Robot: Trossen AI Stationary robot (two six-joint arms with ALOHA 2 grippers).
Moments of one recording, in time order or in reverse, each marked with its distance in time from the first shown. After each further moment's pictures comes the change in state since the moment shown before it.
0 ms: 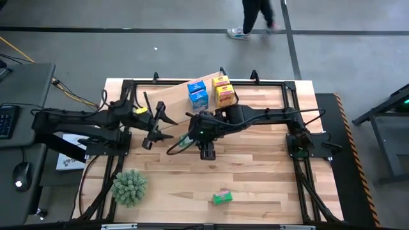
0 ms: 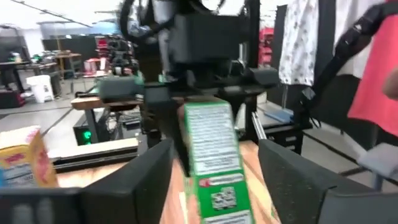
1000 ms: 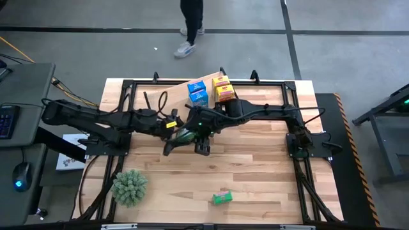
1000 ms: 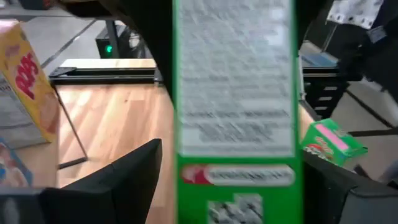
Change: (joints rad) left arm -0.130 0.295 0.195 -0.238 -0.292 -0.078; right arm -0.045 0.000 0.000 0.064 -0.079 0.124
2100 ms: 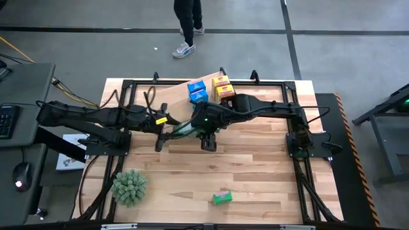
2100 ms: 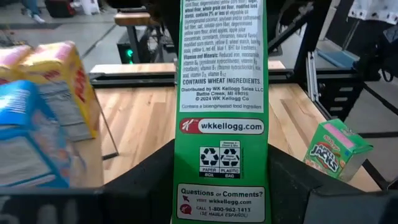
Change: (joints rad) left arm 0.004 -0.161 0.041 -0.227 -0.081 0.027; right arm 0.000 -0.053 0.018 -0.101 0.029 -0.093
